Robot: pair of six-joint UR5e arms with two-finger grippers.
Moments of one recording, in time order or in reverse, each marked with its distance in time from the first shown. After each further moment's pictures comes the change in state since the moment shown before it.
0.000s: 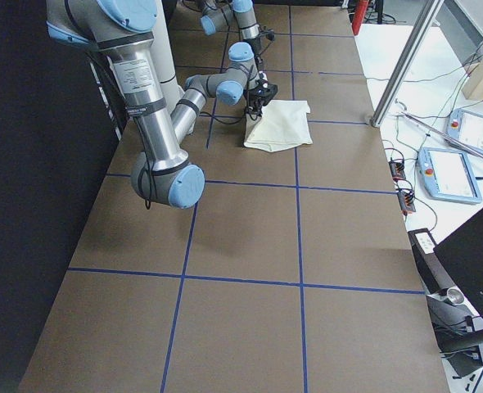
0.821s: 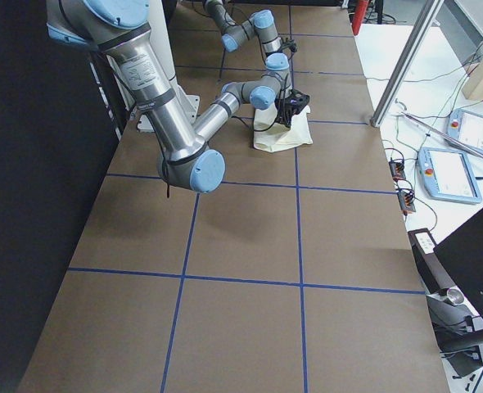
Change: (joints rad) left arm -0.068 -0.074 0.248 -0.180 0.007 0.110; right arm 0.095 0.155 -0.310 0.061 0.031 -0.076
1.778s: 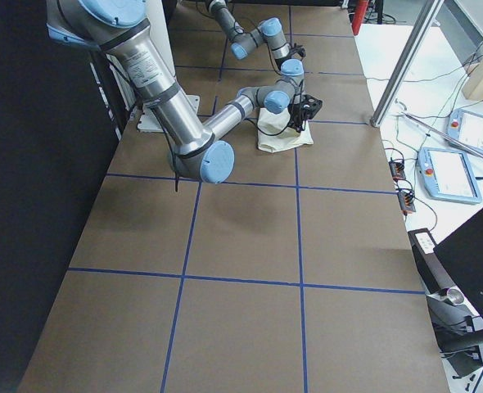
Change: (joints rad) left arm -0.041 -0.045 0.216 -0.196 0.033 0.046; right arm 0.041 0.105 -0.217 0.073 0.031 -0.088
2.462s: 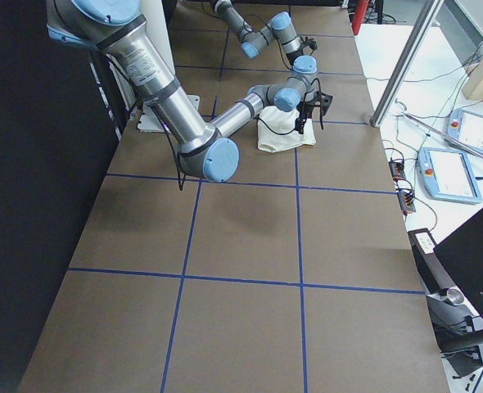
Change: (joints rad) left arm -0.066 -0.017 -0.018 -0.070 -0.050 0.046; right arm 0.073 -0.006 0.019 0.002 0.139 -0.178
